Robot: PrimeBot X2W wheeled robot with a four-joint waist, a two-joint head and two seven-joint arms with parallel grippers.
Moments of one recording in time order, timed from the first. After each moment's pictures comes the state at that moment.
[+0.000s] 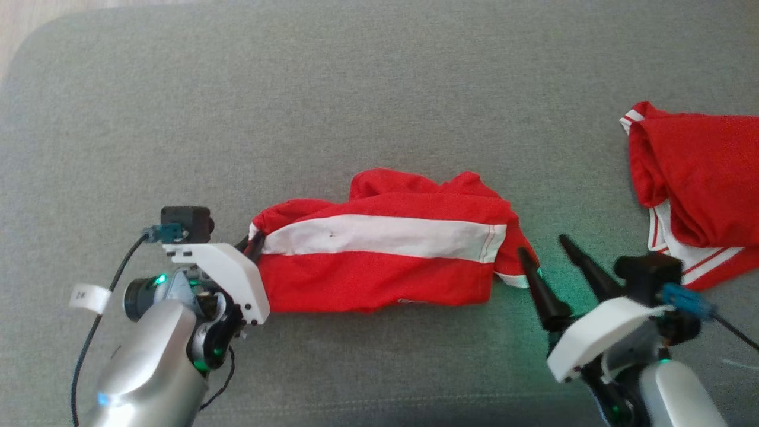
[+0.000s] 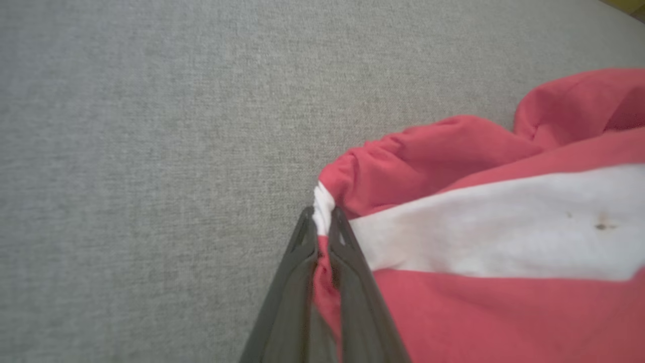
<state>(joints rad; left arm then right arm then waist) -0.41 0.23 -0.50 0.55 -0.63 0.05 0.16 -0.02 -0.11 0.18 0.01 0.30 0.13 0.23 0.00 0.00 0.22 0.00</state>
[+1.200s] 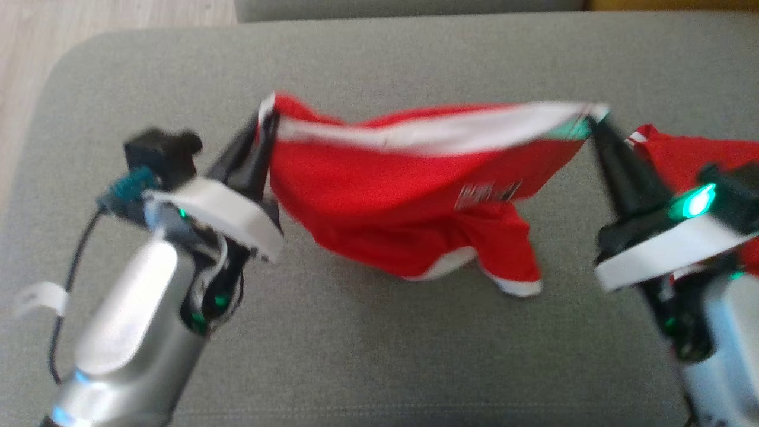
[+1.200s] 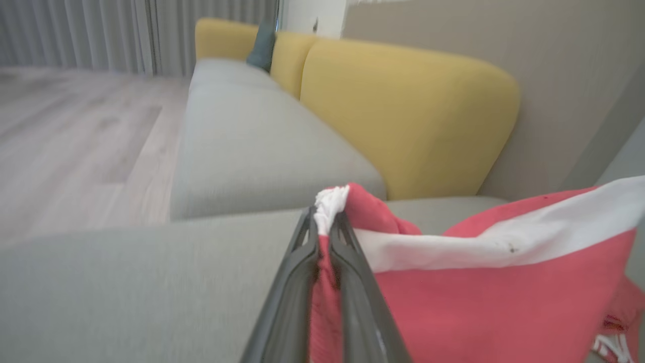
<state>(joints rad) -0.46 0.27 -0.49 0.17 -0.58 0.06 -0.02 -0.22 -0.25 0.20 -0.11 0.37 0.13 0.12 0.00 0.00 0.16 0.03</state>
